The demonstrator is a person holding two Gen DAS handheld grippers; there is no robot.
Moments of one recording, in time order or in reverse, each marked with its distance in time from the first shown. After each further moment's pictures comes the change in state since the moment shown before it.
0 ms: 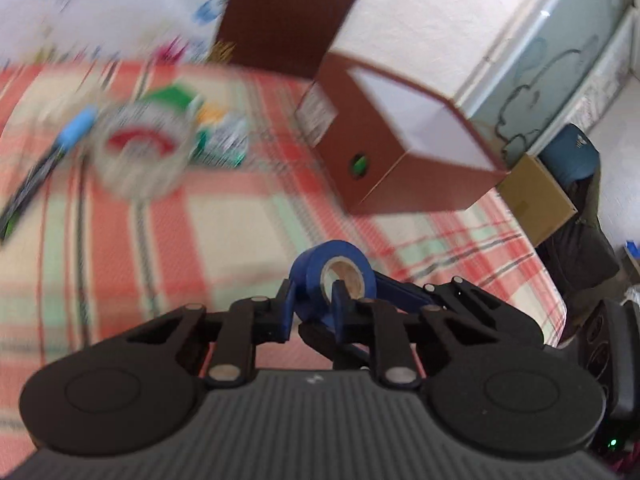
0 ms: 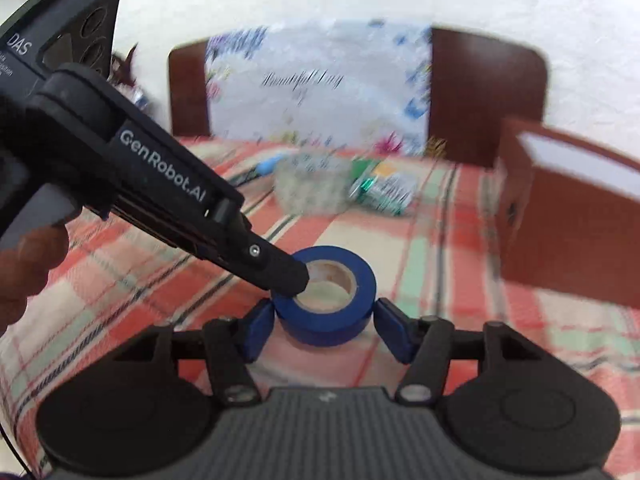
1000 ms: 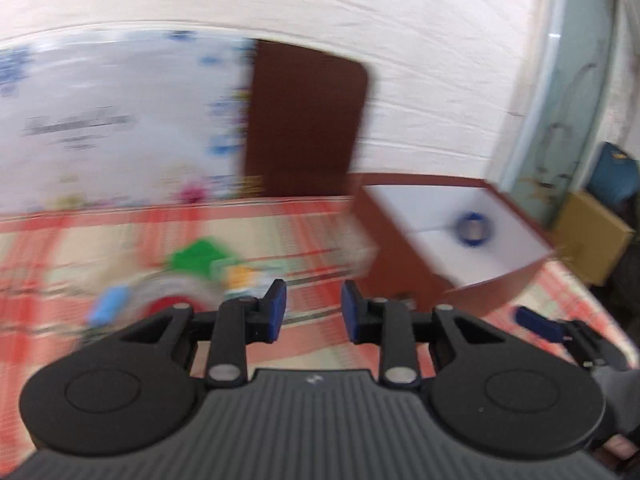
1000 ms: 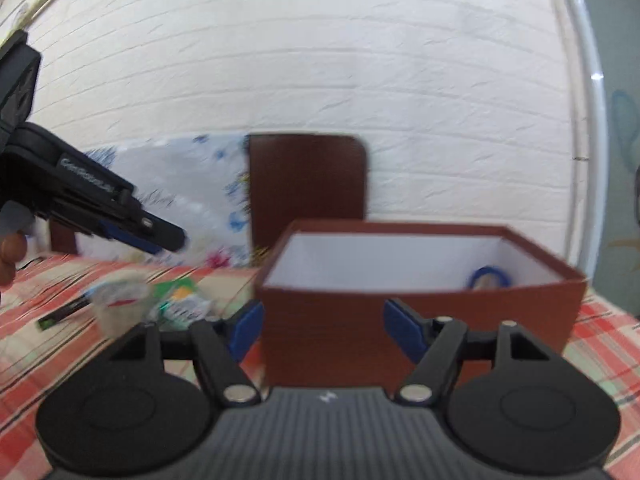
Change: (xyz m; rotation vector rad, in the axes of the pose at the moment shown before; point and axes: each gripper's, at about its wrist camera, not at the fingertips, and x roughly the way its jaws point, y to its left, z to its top) left arm -0.017 0.013 0.048 0.106 -0.250 0.279; right arm -0.031 -0.110 0.001 0.131 -0.267 -0.269
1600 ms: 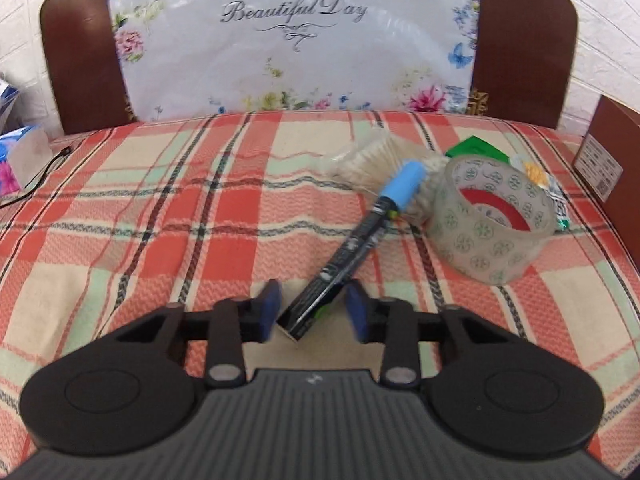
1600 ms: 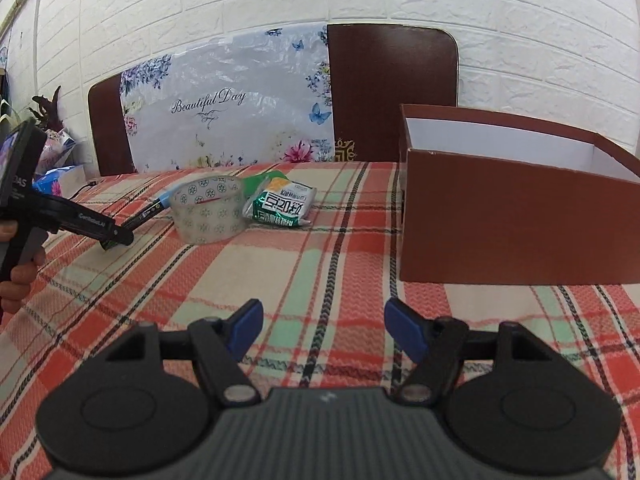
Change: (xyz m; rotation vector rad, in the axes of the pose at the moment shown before) left arm 0.033 0.121 -0.057 -0.038 0.149 0.338; right arm 0.023 0.065 -0.020 0.005 0.281 0.120
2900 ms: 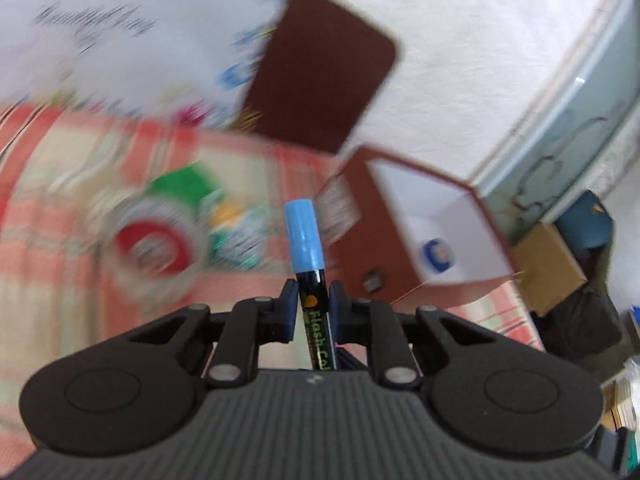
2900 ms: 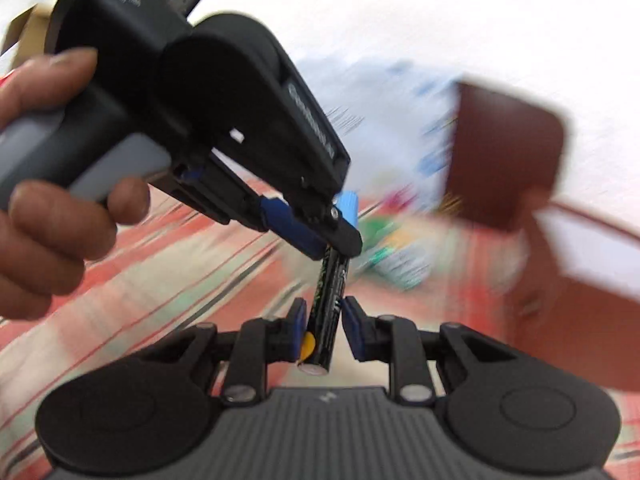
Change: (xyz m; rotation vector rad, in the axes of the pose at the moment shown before) left arm -0.067 -0.119 0.068 -0.145 0.051 -0.588; right arm 0.004 0.068 0.027 -0.228 -0.115 0.088
